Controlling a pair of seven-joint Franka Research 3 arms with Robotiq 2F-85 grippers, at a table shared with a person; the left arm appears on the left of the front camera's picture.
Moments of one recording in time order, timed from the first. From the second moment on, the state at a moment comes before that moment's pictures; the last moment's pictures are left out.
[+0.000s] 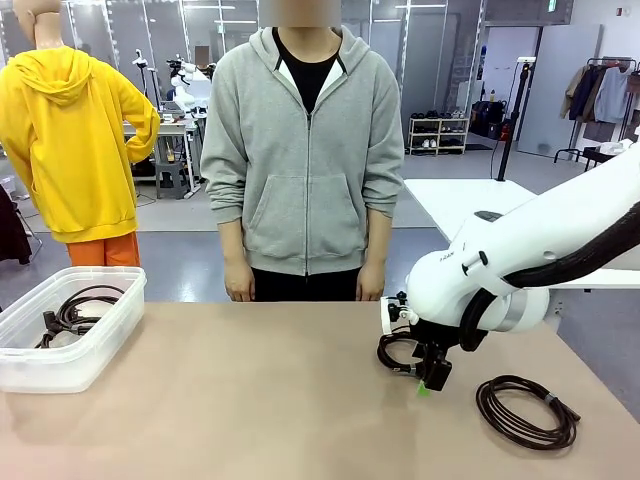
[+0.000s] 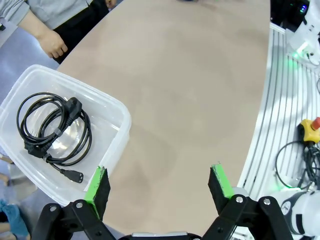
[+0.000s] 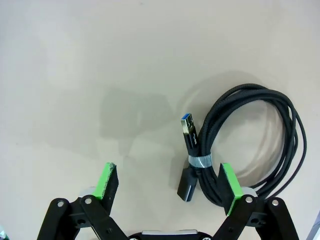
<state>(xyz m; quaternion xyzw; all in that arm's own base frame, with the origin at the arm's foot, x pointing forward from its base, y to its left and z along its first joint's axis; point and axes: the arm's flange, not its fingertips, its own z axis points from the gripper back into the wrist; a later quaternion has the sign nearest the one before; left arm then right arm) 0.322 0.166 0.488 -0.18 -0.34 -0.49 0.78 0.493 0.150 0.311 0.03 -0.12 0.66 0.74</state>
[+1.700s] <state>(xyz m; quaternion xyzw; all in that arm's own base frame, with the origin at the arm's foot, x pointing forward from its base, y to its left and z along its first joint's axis) 0.322 0.166 0.488 -0.18 -0.34 -0.49 0.78 0.503 0.151 0.315 0.03 -0.11 0.66 0.75</state>
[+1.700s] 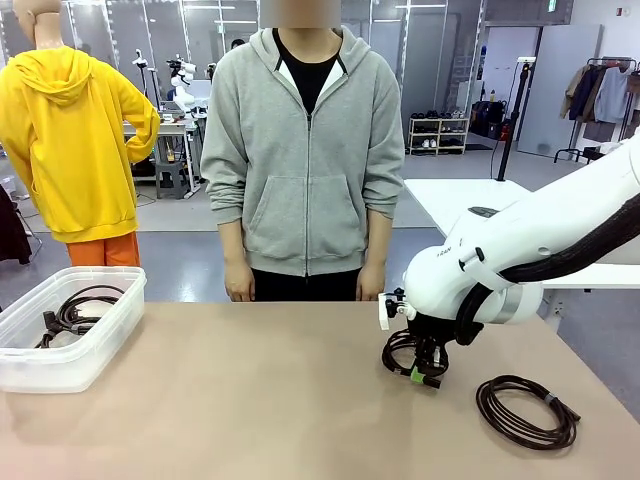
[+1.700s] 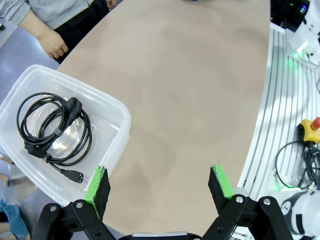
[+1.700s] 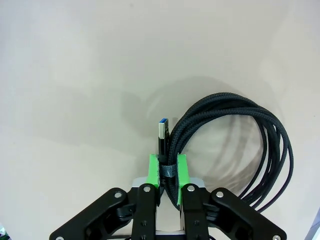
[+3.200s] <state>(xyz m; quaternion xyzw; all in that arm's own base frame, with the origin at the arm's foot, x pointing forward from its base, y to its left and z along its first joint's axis) 0.322 0.166 0.488 -0.18 -0.34 -0.49 0.78 0.470 0.364 0.405 -0.04 -0.05 0.73 0.68</state>
